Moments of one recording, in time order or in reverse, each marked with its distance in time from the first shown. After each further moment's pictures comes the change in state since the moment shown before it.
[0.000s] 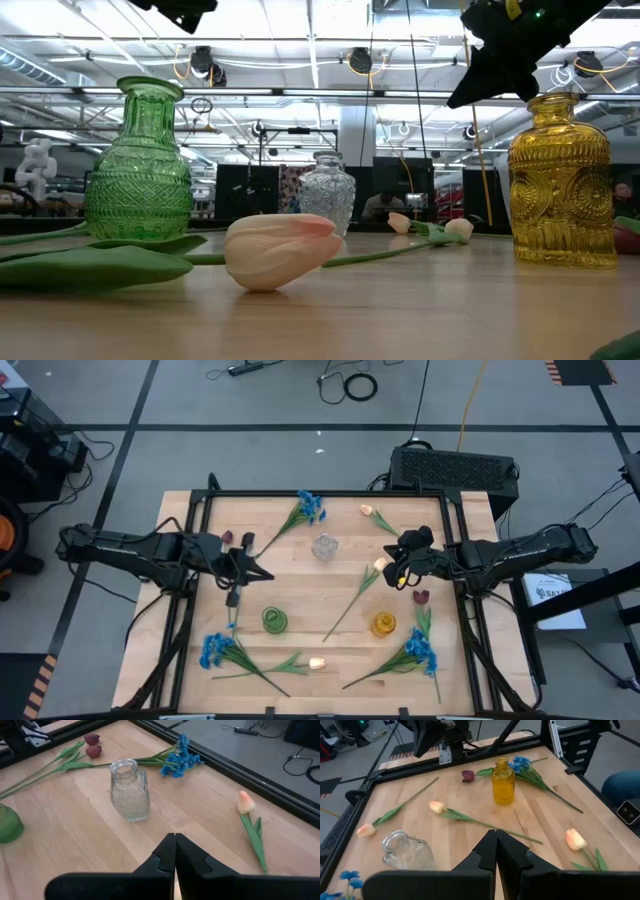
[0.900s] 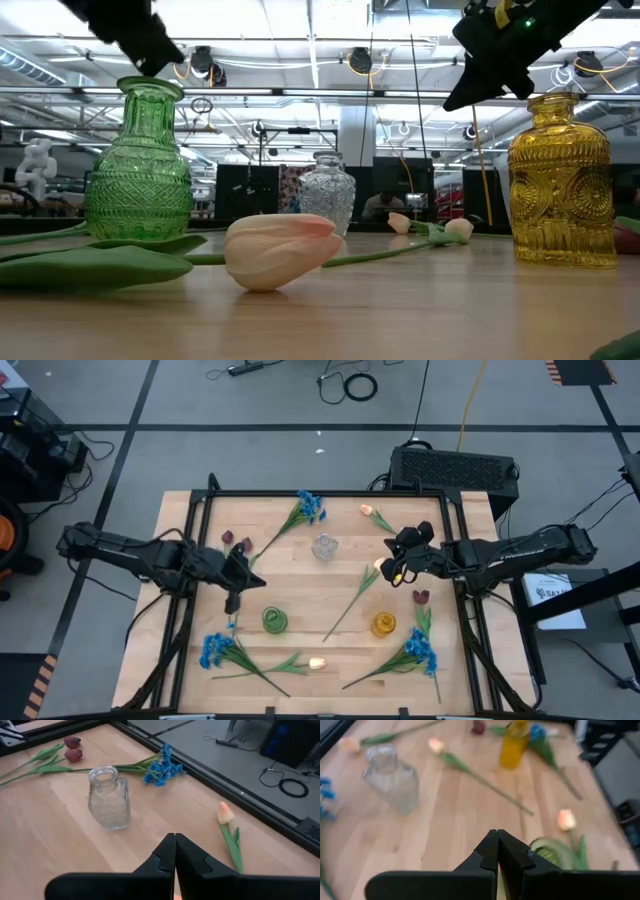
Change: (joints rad) left arm -0.078 -0.048 -0.131 -0.082 -0.138 -0.404; right arm -0.034 0.027 0.000 0.025 0.069 -0.077
